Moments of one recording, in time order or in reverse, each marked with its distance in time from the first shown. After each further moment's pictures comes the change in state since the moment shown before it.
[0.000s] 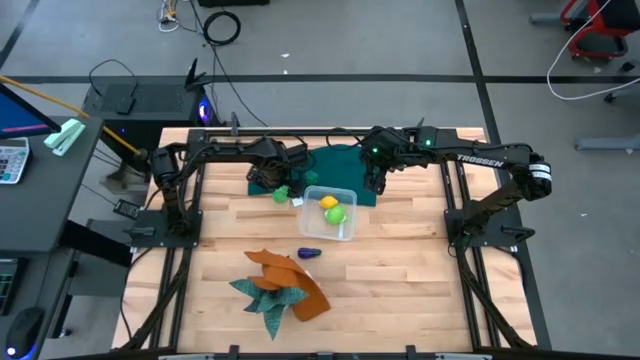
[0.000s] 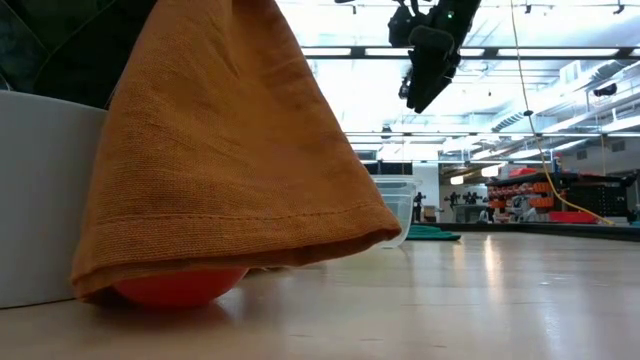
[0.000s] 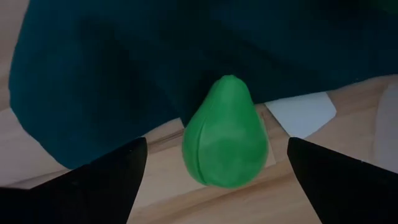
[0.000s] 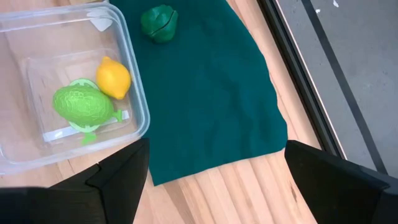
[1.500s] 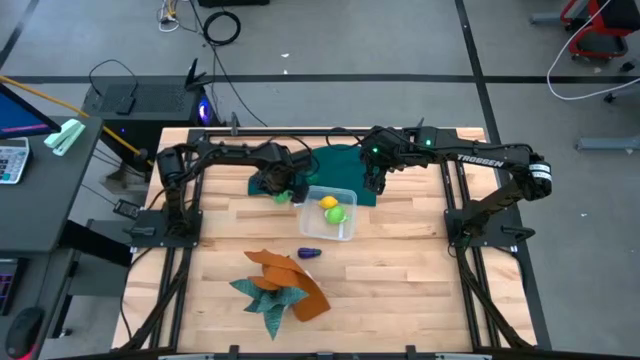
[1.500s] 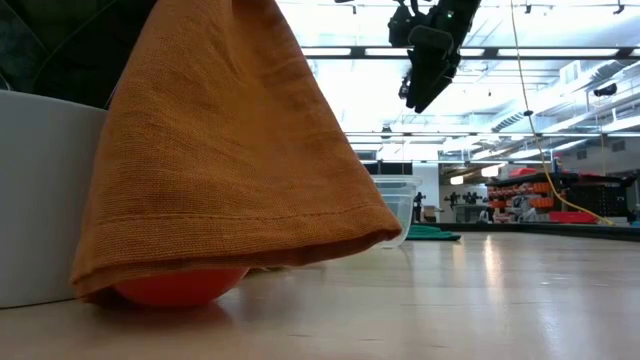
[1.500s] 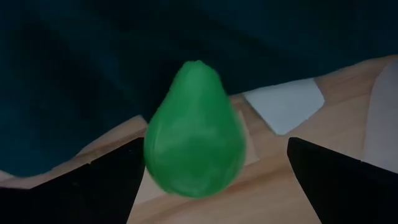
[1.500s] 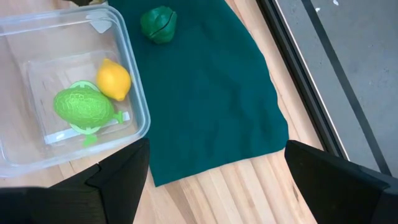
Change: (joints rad) left arm -0.028 0.051 0.000 0.045 0.064 -0.005; right arm 0.000 0.000 0.000 0.001 0.000 0.014
